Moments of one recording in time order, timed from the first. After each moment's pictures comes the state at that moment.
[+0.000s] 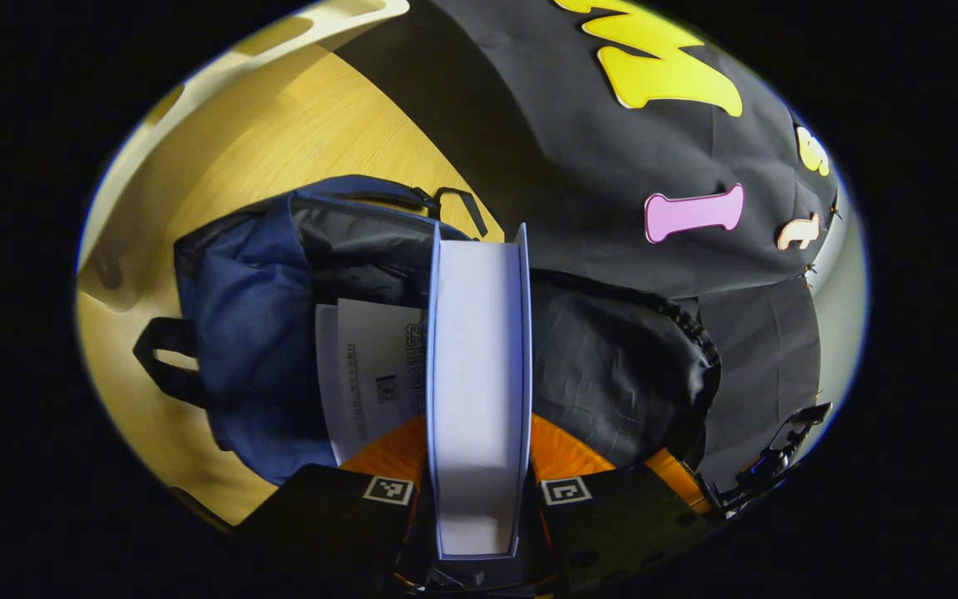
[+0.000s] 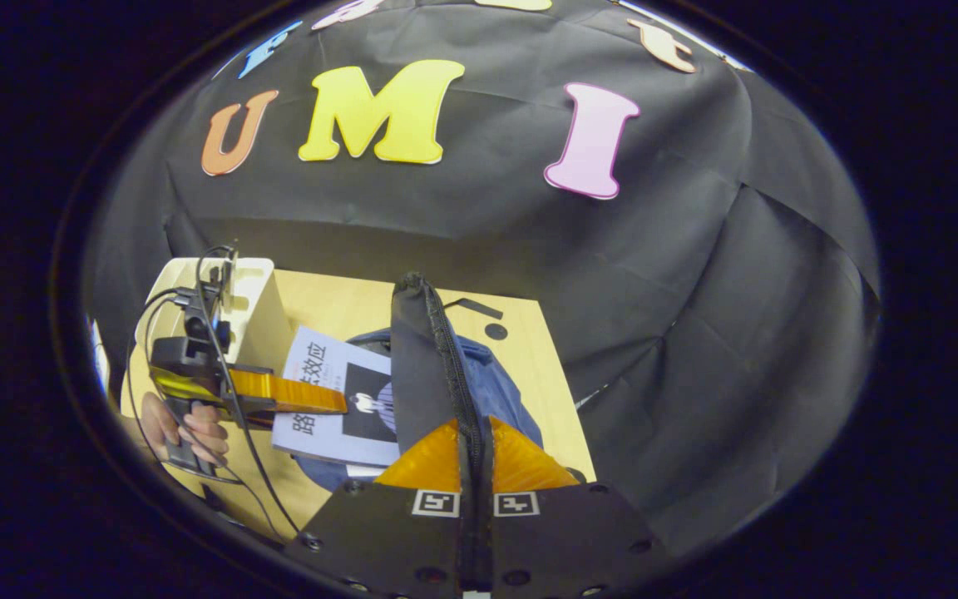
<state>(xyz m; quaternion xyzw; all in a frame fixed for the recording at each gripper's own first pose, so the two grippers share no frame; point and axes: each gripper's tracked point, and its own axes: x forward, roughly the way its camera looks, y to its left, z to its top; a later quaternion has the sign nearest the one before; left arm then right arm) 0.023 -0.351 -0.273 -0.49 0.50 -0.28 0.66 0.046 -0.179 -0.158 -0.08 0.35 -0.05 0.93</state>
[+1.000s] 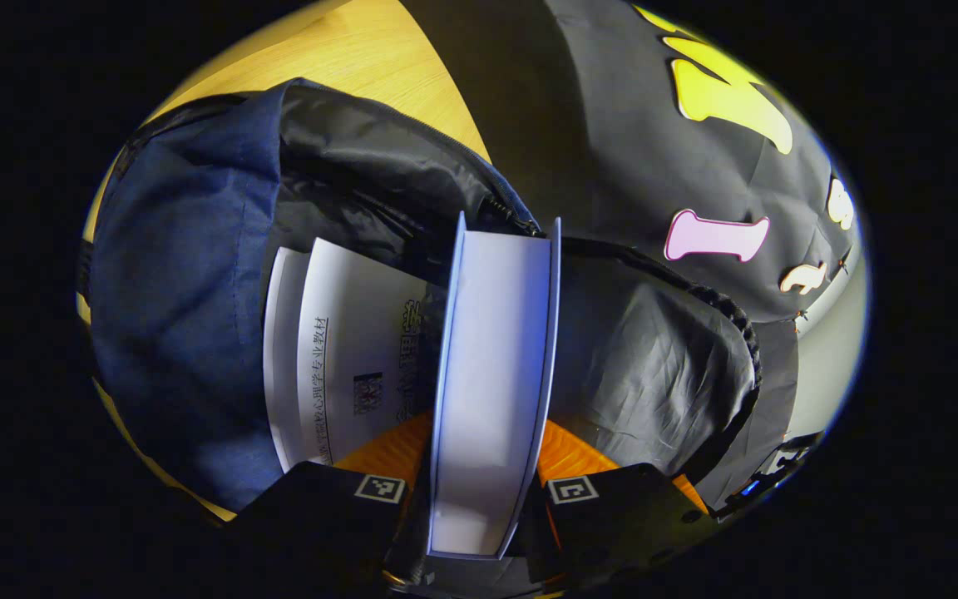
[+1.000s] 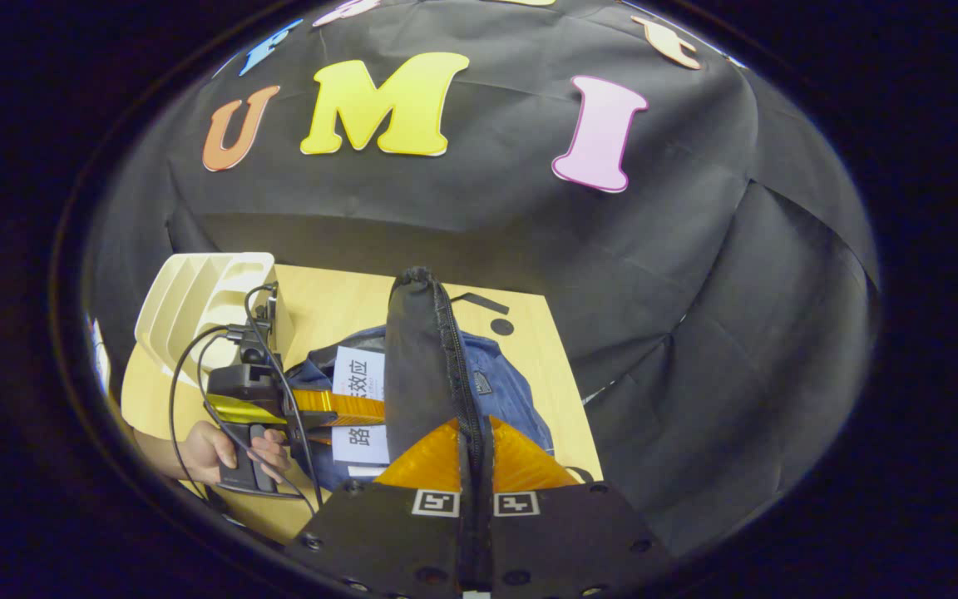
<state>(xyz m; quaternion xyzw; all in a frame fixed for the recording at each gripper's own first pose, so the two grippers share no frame) 0.024 -0.399 -0.316 -0.56 0.51 -0.27 0.59 0.052 -0.176 -0.173 -0.07 0.36 -0.04 0.93</state>
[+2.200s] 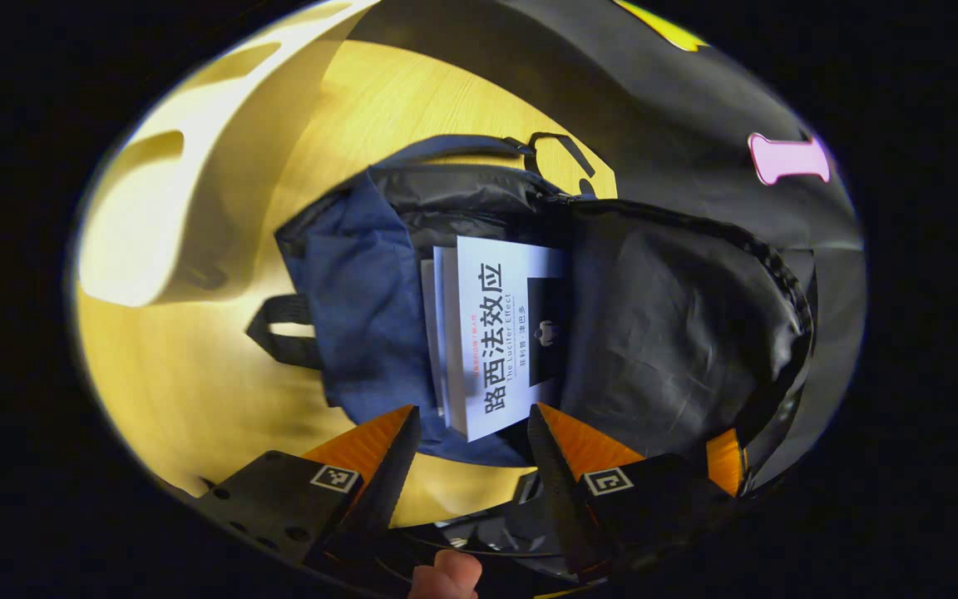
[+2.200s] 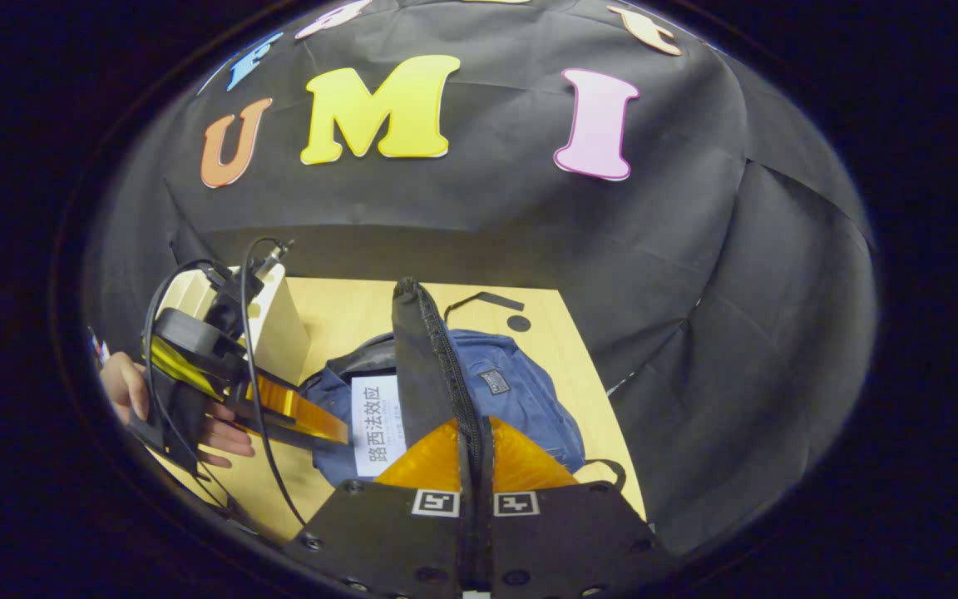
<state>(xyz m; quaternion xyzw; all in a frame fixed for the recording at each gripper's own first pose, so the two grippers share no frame) -0.025 -0.287 -0.294 -0.26 0.66 -0.18 0.68 0.047 -0.152 -0.189 -0.03 0.35 -0.03 0.94</state>
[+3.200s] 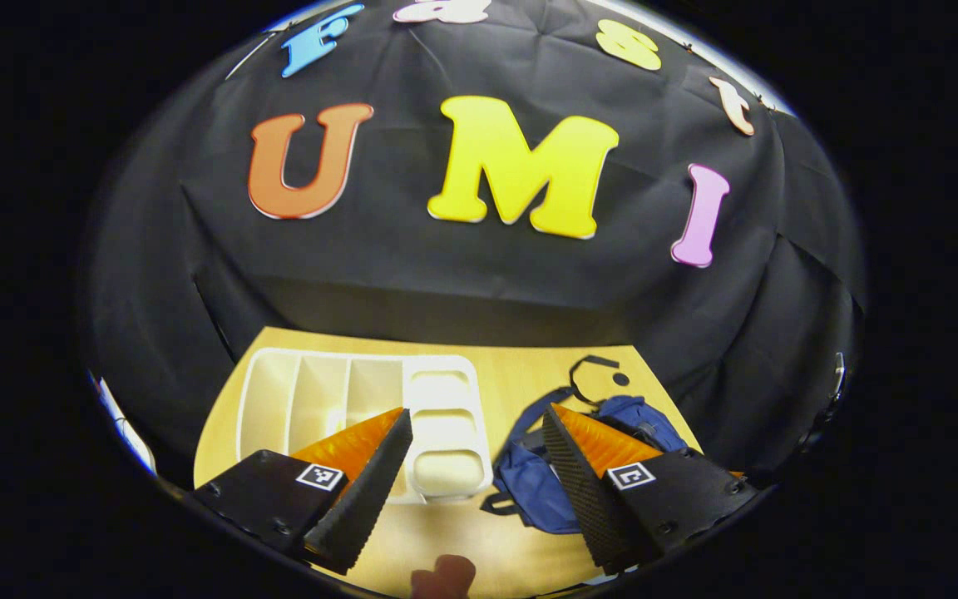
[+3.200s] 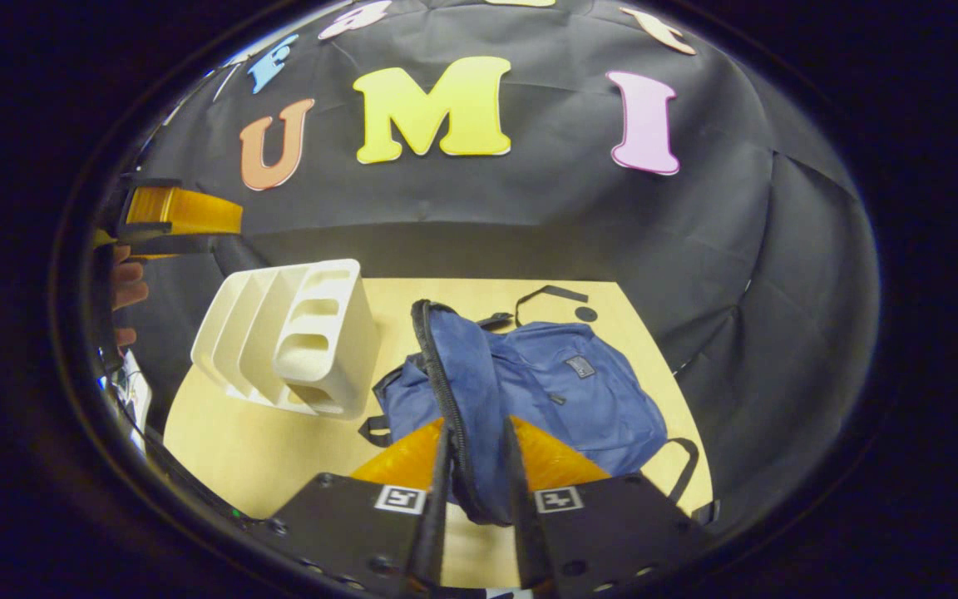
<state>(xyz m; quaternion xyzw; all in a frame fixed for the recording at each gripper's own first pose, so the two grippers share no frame) 0.071 -0.077 -0.080 -0.07 0.28 -0.06 0.95 0.024 -0.048 -0.210 0.01 0.35 0.04 0.94</state>
